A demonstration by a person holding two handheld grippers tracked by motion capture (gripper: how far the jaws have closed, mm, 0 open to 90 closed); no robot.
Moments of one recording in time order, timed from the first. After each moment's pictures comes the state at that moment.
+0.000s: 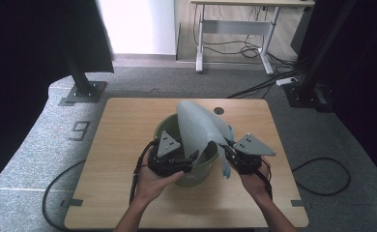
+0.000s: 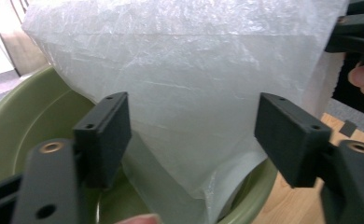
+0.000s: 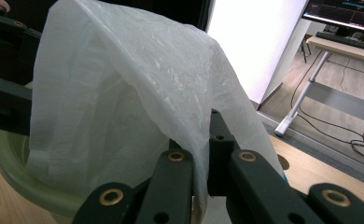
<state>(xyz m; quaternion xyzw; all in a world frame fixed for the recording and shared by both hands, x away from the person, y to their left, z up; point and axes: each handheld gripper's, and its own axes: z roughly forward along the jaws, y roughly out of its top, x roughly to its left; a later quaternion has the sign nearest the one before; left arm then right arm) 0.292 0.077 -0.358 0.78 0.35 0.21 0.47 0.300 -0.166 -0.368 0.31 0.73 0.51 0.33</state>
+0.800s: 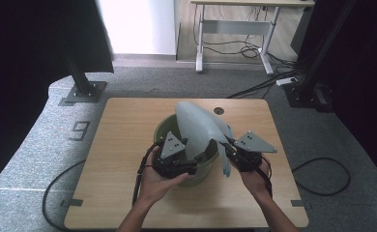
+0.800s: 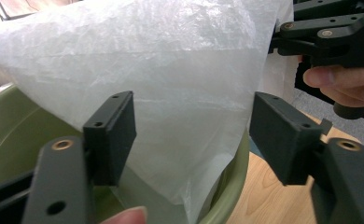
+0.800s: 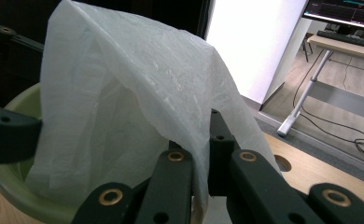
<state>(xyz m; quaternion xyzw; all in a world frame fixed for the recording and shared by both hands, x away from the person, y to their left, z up) 0.287 0.066 -0.353 0.79 0.32 0.19 0.49 0.306 -0.168 -0.366 0.32 0.73 0.52 0.32</state>
